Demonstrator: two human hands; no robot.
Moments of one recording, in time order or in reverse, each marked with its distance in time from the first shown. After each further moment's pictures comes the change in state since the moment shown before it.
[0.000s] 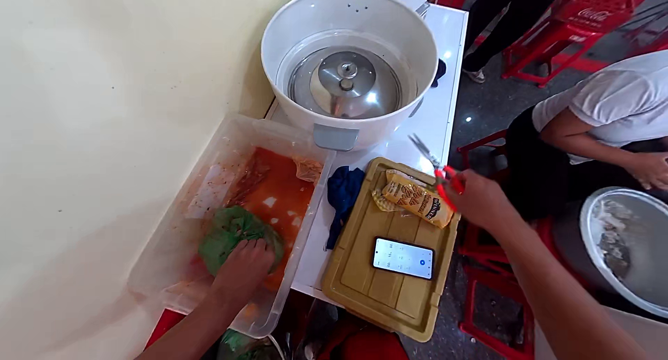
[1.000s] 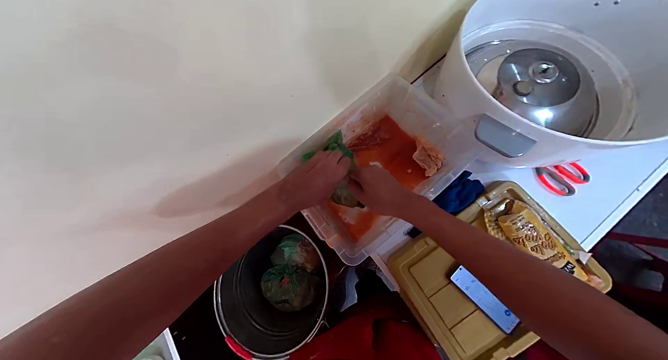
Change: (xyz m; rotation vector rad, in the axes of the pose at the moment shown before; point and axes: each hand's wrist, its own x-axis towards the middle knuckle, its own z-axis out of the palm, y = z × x) left_hand -0.069 -0.095 -0.029 -0.369 0.419 -0.036; right_hand -0.086 -0.335 0.159 -0.023 -0.586 -1.196
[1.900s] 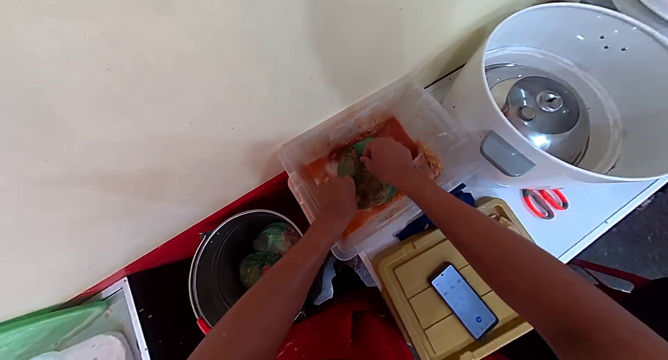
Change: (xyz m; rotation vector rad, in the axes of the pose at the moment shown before) left_hand 0.033 0.068 0.069 -0.343 -0.310 -0.963; right_hand 0.046 0.020 -0.023 -0.361 -0.063 0.389
